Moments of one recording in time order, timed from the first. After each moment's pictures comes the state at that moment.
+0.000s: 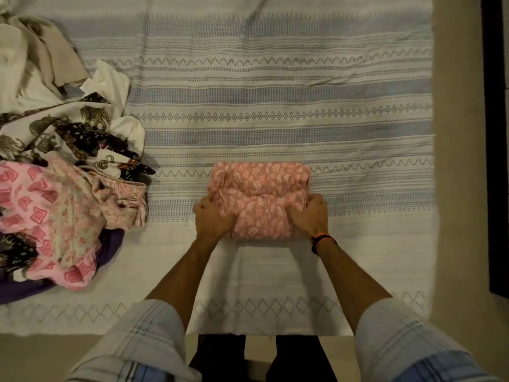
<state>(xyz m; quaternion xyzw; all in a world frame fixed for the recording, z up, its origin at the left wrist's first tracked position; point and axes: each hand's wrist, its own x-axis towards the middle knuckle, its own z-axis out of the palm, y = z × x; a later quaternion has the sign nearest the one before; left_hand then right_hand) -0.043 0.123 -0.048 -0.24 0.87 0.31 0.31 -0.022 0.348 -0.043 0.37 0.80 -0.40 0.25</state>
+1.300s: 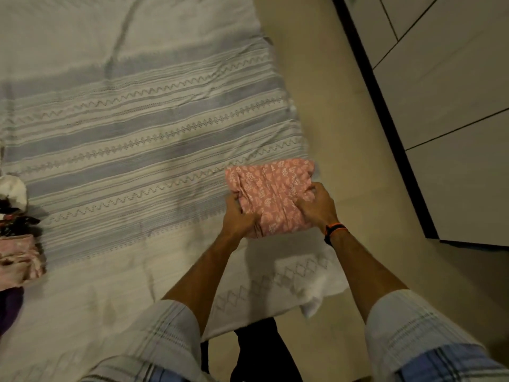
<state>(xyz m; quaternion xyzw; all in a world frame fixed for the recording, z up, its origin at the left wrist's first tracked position) 0.026 0.421 0.021 -0.15 0.73 0.52 0.42 0.082 0.611 0.032 0.44 0.76 -0.46 0.13</state>
